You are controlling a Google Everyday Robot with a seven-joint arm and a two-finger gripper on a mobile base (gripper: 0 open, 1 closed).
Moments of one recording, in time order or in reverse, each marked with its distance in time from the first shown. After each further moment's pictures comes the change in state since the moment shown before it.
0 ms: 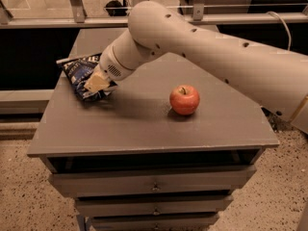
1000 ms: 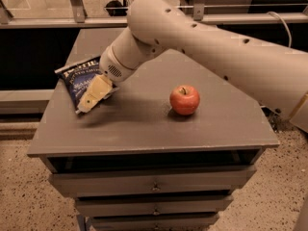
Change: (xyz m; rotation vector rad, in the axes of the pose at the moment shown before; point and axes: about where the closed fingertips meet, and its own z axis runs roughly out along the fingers) arm 0.005 0.016 -0.005 -0.064 0.051 0.011
